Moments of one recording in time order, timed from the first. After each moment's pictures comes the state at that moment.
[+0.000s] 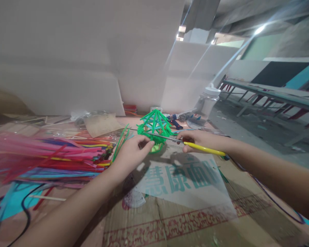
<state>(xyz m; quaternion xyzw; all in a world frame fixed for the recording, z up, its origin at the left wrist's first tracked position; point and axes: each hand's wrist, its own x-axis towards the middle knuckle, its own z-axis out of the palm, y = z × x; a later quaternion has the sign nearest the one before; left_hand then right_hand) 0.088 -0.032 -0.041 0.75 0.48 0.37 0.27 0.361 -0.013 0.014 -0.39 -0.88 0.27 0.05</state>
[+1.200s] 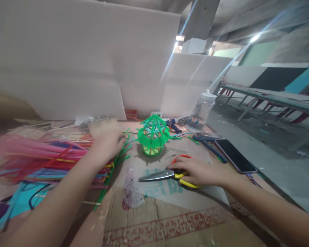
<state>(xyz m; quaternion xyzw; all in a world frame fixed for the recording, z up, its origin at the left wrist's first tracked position) 0.021 -0.005 -0.017 0.79 0.60 0.14 0.02 0.355 -0.064 -0.057 -0.36 -0.91 0.21 0.05</state>
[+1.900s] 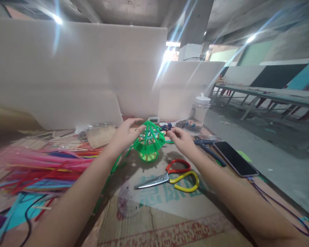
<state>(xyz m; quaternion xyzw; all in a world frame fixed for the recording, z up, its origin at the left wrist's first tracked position) 0.084 0.032 -0.003 0.75 0.44 0.45 0.19 0.330 0.021 -0.036 -0.49 -0.69 0.19 0.49</state>
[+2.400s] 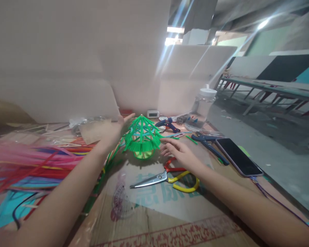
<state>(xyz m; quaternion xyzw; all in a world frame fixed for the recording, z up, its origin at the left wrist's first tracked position) 0.070 0.045 -0.023 0.66 0.43 0.43 0.43 0.323 -0.020 -0.066 -0.43 -0.63 0.48 0.43</state>
